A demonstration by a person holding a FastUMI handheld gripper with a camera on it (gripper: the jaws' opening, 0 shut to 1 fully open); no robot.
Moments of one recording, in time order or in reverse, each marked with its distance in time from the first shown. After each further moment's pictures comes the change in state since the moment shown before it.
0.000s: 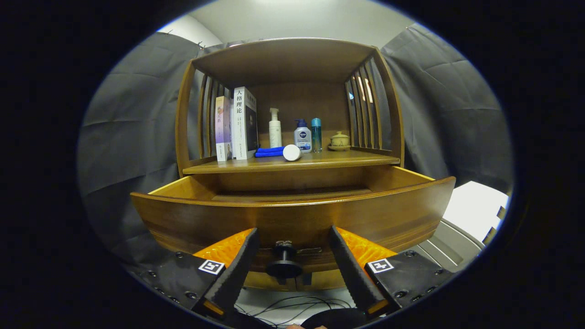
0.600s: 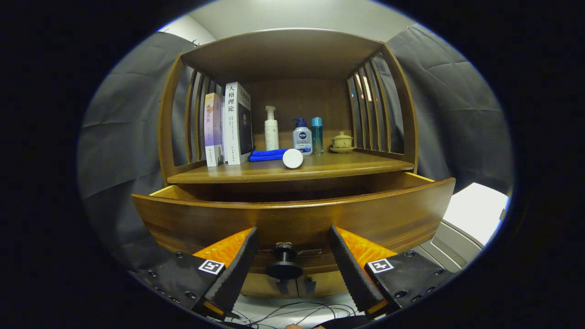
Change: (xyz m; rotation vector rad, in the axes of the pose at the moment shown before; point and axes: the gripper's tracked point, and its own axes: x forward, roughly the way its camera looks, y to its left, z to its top) arm 0.054 0.007 0.014 0.008 0.013 -0.025
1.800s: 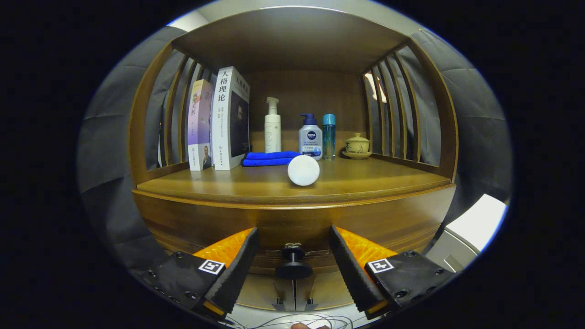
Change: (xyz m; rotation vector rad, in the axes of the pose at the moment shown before) arm 0.095 0.014 0.018 -0.062 0.000 0.003
